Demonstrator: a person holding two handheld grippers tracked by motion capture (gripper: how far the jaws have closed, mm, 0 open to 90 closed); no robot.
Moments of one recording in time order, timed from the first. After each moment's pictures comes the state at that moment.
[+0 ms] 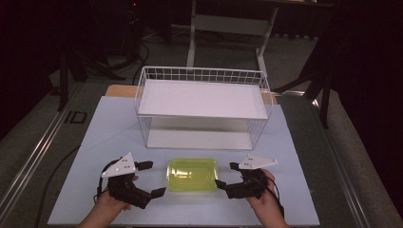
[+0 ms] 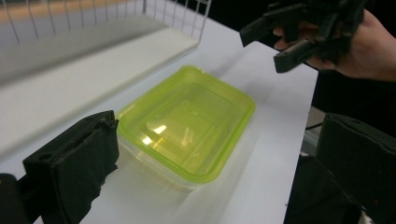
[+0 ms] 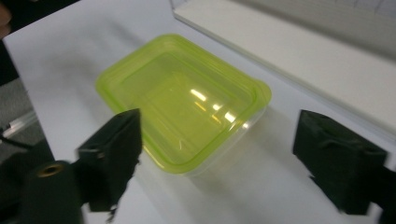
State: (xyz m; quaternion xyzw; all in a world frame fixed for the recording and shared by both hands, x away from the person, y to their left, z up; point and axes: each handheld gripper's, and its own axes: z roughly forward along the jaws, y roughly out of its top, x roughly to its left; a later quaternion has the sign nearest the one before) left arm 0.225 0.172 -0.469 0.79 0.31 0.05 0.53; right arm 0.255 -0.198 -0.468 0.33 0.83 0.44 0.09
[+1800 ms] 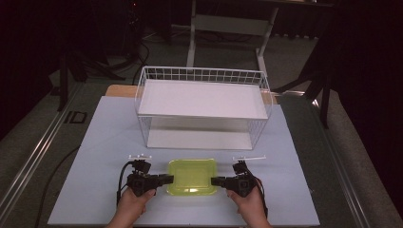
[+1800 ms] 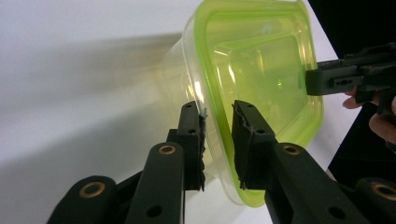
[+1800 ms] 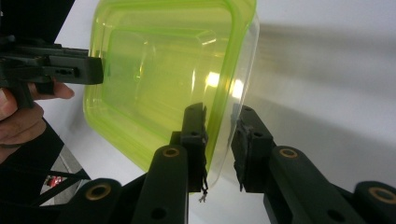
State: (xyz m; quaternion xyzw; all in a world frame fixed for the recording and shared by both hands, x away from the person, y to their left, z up) left arm 0.251 0.143 -0.515 0.72 0.53 -0.07 0.44; right arm 0.274 -0.182 -0.508 0.52 0.76 0.39 -0.09
